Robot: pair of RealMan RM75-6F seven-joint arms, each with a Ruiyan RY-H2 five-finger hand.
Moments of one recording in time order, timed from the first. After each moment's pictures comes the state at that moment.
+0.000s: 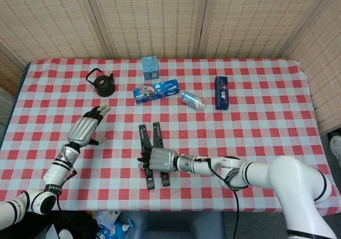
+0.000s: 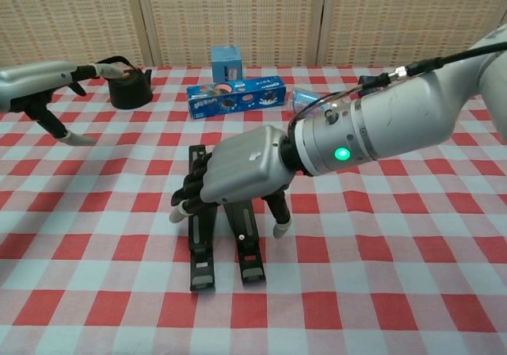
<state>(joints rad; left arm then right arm) -0.69 -1.39 -0.15 -1.36 1.21 0.95 0.05 1.30 -1.58 -0.04 -1.27 -1.80 0.51 -0.04</state>
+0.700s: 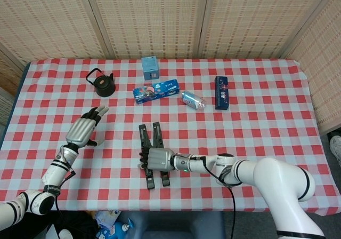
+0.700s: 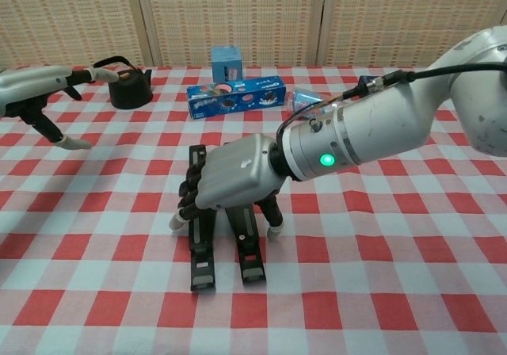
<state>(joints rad) -0.67 -1.40 -0.14 -1.33 1.24 0.95 0.01 1.36 -1.65 -0.11 -1.16 -1.82 0.55 0.06</state>
